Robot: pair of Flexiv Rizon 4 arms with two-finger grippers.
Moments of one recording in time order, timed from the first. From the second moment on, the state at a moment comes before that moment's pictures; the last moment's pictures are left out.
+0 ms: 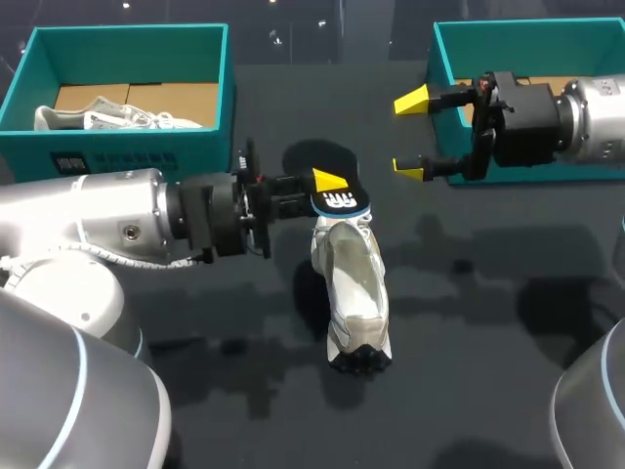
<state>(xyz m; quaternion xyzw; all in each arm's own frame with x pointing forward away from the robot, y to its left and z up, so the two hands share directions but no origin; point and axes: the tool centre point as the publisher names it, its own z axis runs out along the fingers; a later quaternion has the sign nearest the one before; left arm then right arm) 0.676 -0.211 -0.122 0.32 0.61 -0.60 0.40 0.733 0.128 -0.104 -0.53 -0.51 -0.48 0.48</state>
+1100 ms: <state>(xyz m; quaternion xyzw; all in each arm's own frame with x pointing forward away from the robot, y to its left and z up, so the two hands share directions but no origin) 0.695 -0.221 -0.139 0.41 0.58 -0.52 0.48 0.732 0.154 -0.149 -0.52 -0.52 -0.44 0.51</state>
